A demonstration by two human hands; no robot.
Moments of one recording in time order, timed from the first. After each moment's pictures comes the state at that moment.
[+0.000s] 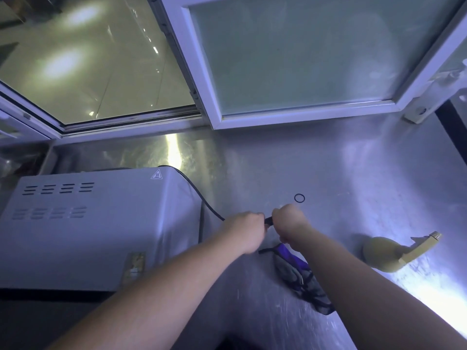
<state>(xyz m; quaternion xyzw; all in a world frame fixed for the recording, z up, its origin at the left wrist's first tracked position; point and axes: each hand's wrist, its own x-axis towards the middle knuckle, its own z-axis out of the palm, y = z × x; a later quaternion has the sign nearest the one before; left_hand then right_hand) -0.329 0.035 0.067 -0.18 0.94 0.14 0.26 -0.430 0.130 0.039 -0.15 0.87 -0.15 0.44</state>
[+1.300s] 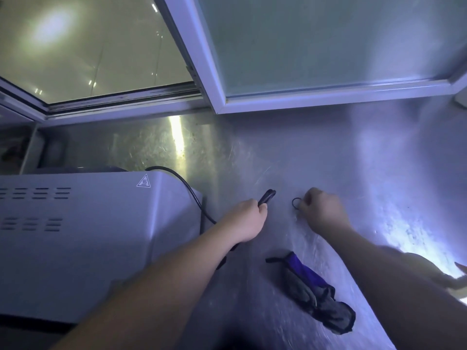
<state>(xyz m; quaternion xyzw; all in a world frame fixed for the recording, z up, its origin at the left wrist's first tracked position) -0.373 -0.018 0.019 -0.36 0.83 0.32 0.28 -0.503 0.136 -0.043 -0.20 0.92 -0.18 0.29</state>
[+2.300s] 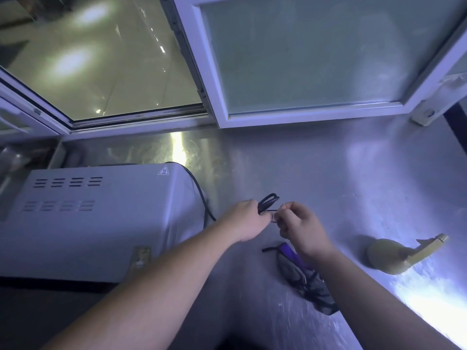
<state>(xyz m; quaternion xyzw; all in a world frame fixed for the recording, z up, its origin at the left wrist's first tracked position) -0.334 0.023 0.097 -0.31 0.87 0.28 0.24 -0.398 0.164 0.046 -0.03 0.65 -0.64 0.41</state>
